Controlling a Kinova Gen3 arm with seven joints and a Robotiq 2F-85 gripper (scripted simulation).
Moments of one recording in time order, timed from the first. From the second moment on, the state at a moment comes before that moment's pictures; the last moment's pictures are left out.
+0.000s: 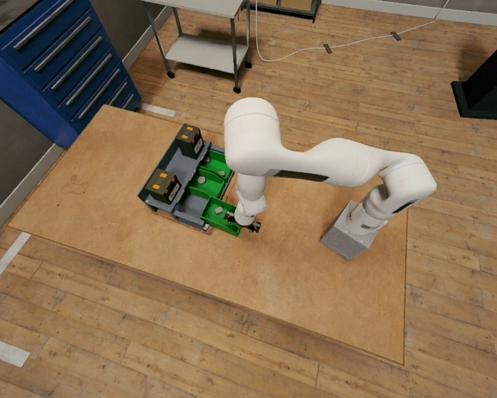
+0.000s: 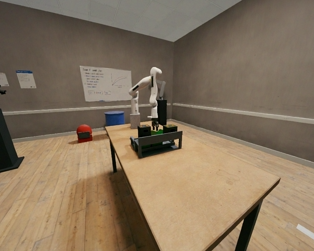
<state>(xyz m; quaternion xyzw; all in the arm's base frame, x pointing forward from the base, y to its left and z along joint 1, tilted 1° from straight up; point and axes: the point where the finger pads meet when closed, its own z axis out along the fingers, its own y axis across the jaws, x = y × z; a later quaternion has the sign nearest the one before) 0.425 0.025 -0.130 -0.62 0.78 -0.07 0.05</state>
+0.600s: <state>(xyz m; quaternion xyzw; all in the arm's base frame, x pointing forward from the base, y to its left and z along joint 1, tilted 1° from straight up) 0.425 0.024 -0.128 -0.62 0.78 -0.07 0.05</state>
